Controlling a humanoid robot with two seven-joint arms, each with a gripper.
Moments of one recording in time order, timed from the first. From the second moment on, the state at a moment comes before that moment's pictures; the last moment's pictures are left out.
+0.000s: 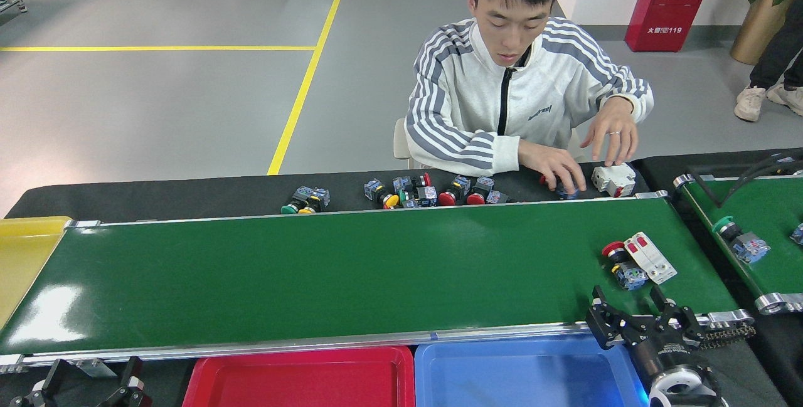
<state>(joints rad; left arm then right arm) 0.36 0.14 0.42 -1.73 -1.39 -0.34 0.16 -0.07 -0.25 0.09 -1.39 1.15 0.06 0.10</state>
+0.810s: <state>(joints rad) 0.35 0.14 0.42 -1.73 -1.39 -0.34 0.16 -0.19 -0.25 0.22 -1.28 1.15 0.00 0.10</state>
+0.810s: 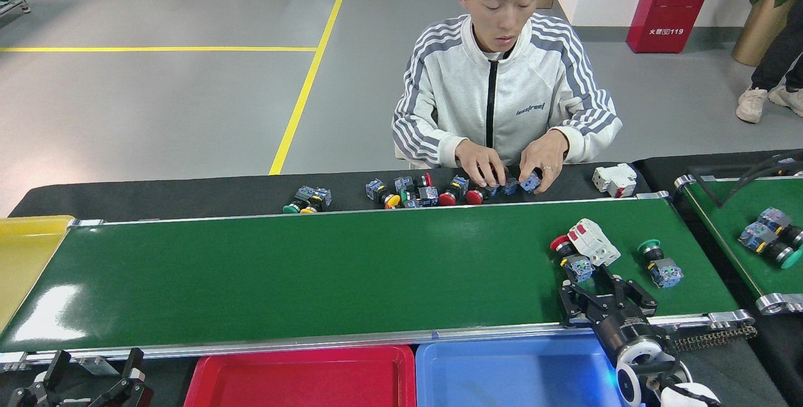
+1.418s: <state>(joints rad) 0.35 0.14 0.42 -1.73 -1.39 -0.34 0.16 -0.19 -0.23 0.42 -1.52 1.16 -0.26 0.10</state>
